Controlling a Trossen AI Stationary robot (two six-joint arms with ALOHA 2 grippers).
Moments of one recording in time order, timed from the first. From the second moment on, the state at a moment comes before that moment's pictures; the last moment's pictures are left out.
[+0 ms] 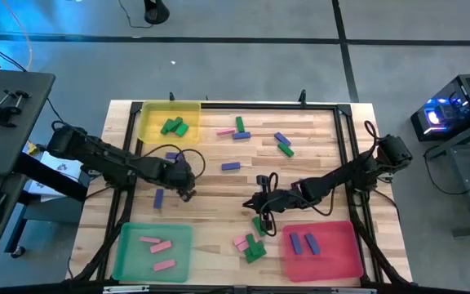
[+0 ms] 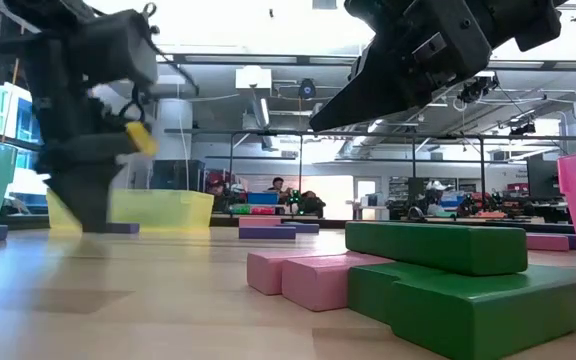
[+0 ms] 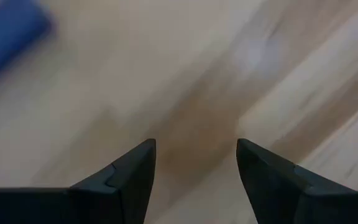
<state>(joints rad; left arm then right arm) -0.15 1.39 0.61 -0.61 -0.22 -0.93 0.34 1.67 0.86 0.23 0.29 0.03</state>
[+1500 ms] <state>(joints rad) -0.44 1.31 0.52 -0.79 -0.01 -1.38 0.37 1.69 0.86 0.20 0.29 0.06</state>
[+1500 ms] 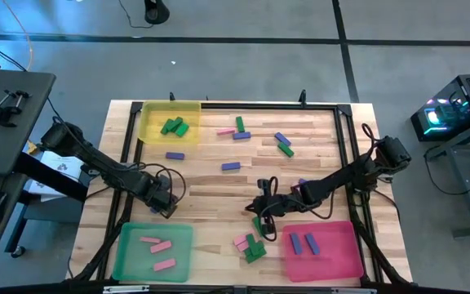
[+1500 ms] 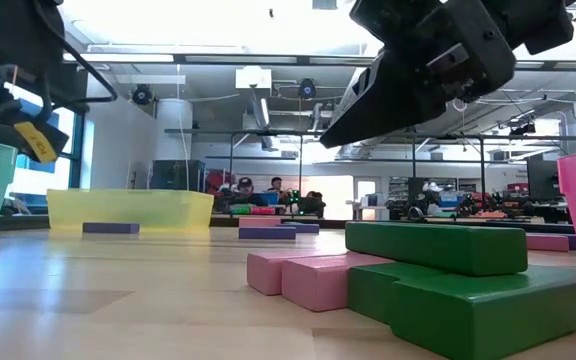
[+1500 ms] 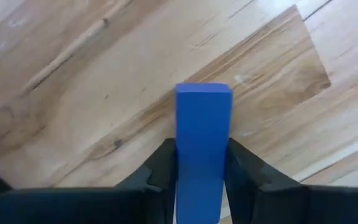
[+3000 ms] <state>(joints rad) -0.38 1.39 0.70 0.61 -0.34 -0.09 0.35 1.79 0.96 0.80 0.35 0.02</state>
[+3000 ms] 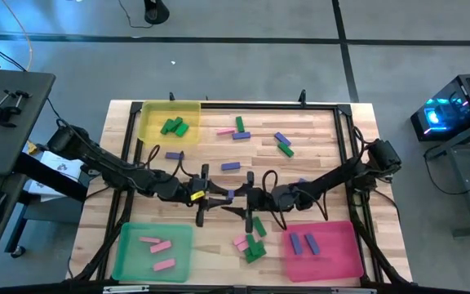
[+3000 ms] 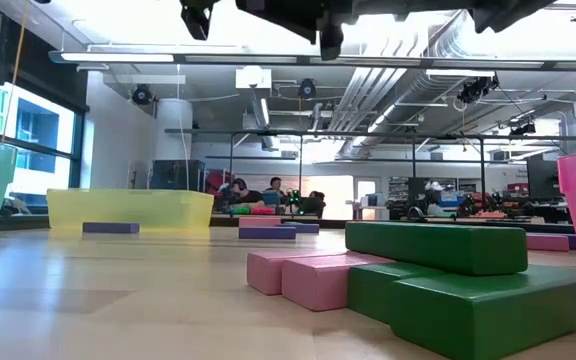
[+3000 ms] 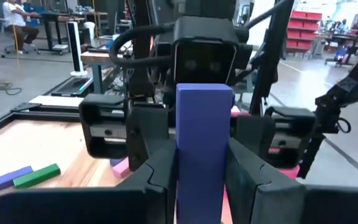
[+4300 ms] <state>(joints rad) -0.38 1.39 0.70 0.41 -0.36 -0.15 1.02 1.60 0.96 -0.76 0.07 1.72</state>
